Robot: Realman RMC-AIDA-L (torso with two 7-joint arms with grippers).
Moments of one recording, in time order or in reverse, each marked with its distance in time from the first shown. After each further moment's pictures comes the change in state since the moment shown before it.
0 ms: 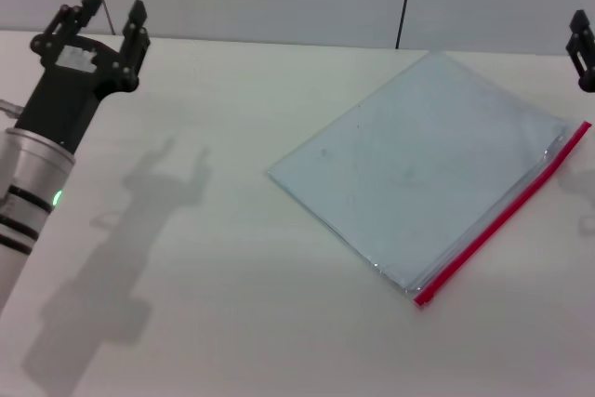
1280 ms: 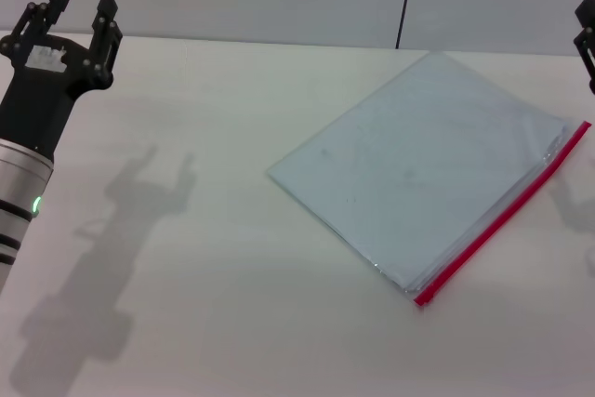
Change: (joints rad) left arm 0.033 -0.001 -0.005 0.001 -0.028 0.080 -0.028; right arm -0.064 0.000 -0.135 -0.021 -0.003 -0.291 0.140
